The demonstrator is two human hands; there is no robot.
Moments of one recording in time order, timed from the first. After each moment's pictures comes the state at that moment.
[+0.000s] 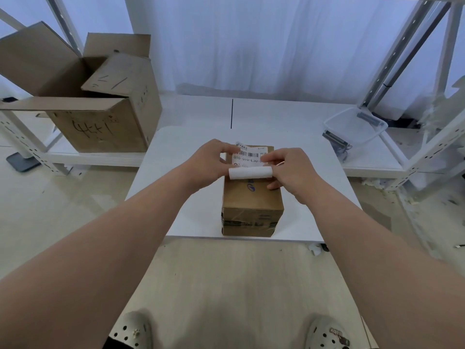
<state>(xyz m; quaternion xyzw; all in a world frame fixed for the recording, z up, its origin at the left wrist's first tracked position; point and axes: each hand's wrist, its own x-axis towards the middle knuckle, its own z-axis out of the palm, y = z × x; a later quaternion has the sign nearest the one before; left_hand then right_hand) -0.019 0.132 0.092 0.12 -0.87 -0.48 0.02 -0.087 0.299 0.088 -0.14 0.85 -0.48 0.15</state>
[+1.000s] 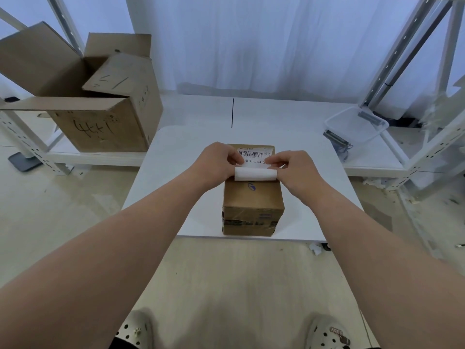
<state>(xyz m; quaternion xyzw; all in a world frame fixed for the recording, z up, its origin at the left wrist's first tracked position) -0.025 0.142 0.089 0.14 -0.91 -0.38 0.04 -0.094 0.308 0.076 -0.19 0.88 -0.43 0.09</state>
